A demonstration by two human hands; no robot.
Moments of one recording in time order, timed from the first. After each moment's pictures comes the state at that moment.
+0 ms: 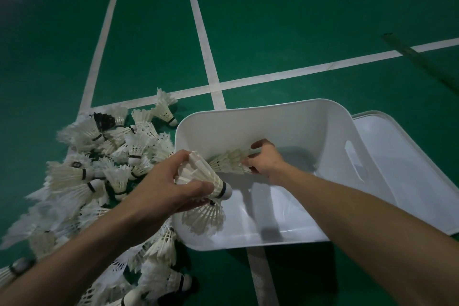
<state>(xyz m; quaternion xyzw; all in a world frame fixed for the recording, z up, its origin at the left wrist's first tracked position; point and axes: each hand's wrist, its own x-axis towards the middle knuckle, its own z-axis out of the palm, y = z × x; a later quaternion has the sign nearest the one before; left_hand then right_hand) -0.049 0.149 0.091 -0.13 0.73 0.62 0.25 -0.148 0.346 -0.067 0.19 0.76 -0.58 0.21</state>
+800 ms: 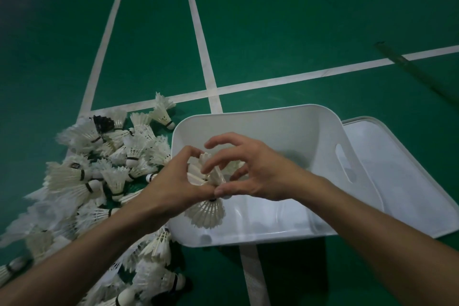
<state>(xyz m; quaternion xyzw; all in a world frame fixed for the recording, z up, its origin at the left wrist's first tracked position) -0.052 0.170 0.087 -0.08 0.83 0.51 0.22 -0.084 0.351 0.080 -0.30 0.82 -0.45 0.17</state>
